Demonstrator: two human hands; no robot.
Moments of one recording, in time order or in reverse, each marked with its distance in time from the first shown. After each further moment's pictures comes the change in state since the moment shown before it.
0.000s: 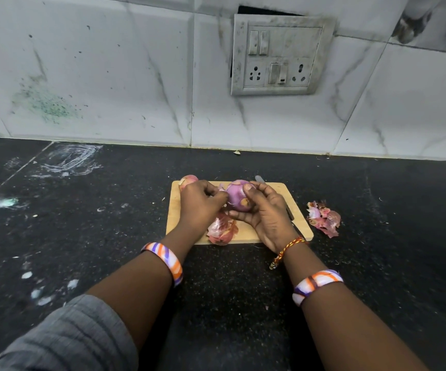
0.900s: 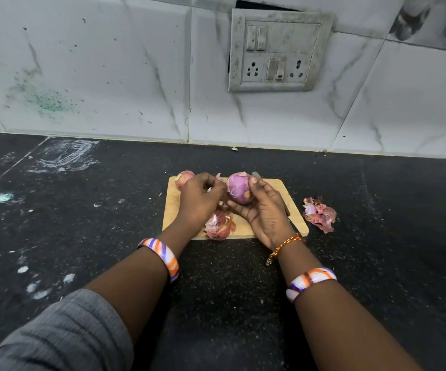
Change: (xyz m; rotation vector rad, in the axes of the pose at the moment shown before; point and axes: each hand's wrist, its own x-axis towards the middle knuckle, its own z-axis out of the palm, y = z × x) left_hand -0.002 0.002 0.001 -0.099 -0.068 0.027; right_hand 0.000 0.002 -0.002 0.189 -0.008 -0.007
